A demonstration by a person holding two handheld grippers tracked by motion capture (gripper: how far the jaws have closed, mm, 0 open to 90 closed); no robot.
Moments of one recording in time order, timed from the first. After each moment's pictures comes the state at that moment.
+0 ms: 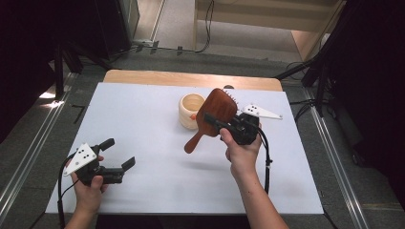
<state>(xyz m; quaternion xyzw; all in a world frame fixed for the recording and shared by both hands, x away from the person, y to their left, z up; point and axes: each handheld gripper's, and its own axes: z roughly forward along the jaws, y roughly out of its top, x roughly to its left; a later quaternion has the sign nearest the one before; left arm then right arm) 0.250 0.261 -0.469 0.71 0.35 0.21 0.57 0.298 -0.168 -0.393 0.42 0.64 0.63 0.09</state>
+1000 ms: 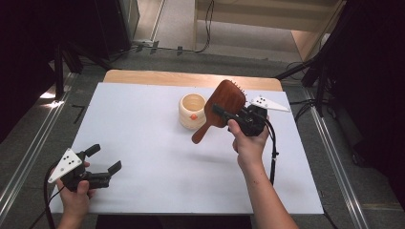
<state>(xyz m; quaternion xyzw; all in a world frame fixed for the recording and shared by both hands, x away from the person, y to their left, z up) 0.243 0.291 -0.483 0.71 0.37 0.22 0.56 0.316 -0.189 -0.386 0.42 0.64 0.64 0.12</state>
